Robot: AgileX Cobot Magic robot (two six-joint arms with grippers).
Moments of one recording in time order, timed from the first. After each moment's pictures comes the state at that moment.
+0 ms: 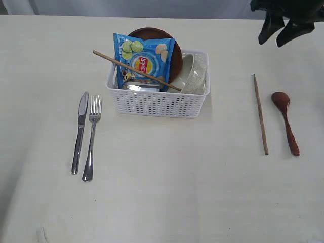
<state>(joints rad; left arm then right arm) -0.16 0.00 0.00 -0.02 0.33 -0.16 0.07 1.92 -1.63 0.20 1.17 -0.07</state>
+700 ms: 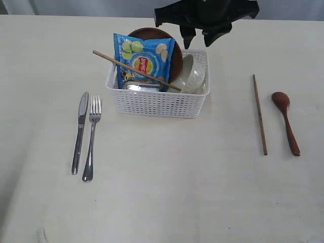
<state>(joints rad) -0.16 0.00 0.00 -0.02 0.33 -0.16 0.59 1.87 -1.63 -0.15 1.09 0.44</state>
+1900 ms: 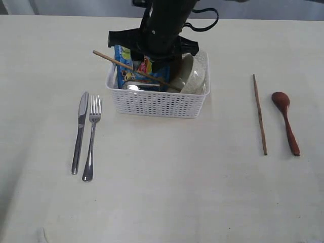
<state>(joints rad) -0.16 0.00 0.00 -0.02 0.33 -0.16 0.66 2.07 -1.69 0.14 0.89 0.39</state>
